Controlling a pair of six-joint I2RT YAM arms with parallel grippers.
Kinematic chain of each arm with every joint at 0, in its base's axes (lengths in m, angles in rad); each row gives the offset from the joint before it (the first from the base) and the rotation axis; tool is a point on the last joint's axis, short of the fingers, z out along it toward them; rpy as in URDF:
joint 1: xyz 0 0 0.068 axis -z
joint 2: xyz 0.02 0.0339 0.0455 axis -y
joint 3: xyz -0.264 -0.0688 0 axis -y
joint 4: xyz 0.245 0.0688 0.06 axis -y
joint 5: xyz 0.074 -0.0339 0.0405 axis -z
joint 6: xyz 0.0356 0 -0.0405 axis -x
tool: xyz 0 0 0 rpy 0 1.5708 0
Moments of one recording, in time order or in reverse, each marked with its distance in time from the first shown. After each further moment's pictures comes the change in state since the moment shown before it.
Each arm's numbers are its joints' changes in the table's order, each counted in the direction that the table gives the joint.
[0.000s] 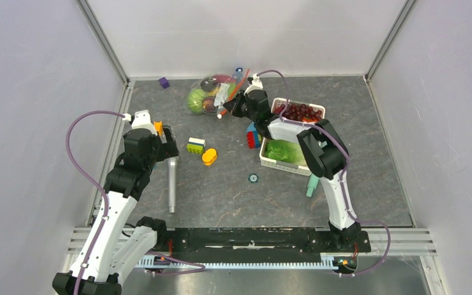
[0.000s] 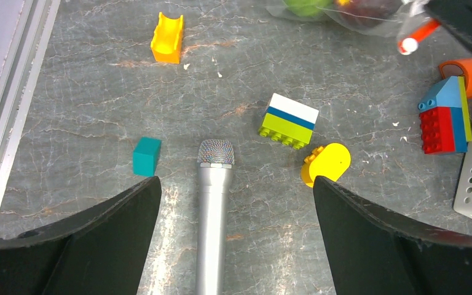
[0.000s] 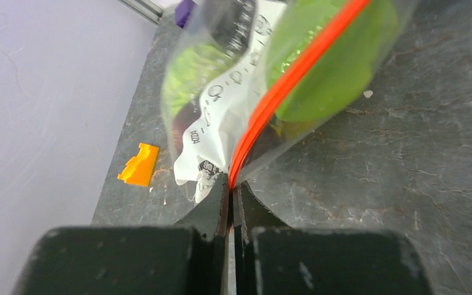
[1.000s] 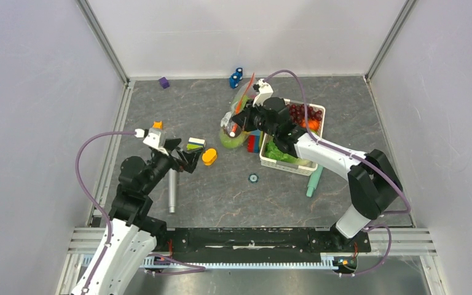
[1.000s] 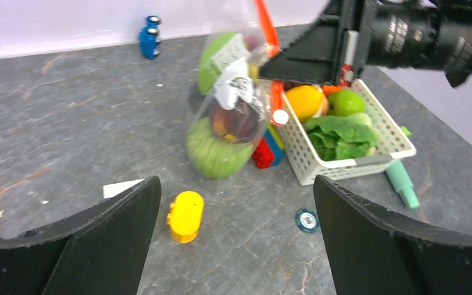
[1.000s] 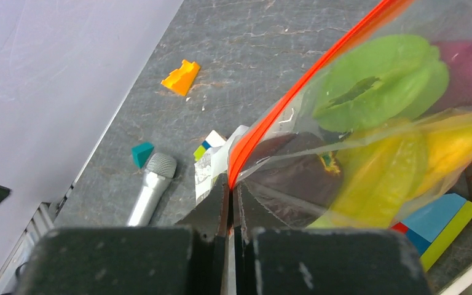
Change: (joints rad) left arm 0.063 0.288 -0.298 0.489 0.516 -0.074; right arm -0.092 0.602 -0.398 -0.229 -0.022 0.230
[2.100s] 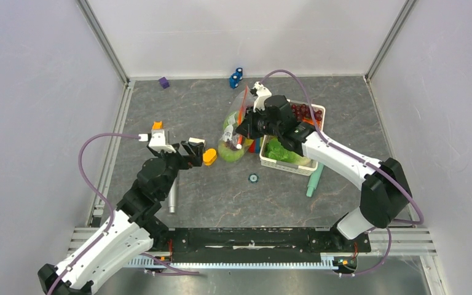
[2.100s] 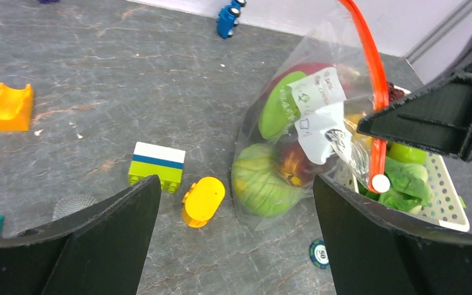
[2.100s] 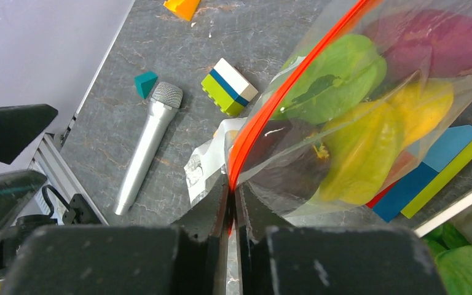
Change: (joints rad) left arm 0.370 -0.072 -0.031 0.018 -0.698 0.191; right arm -0.007 0.097 0.050 -0.330 -0.117 0.045
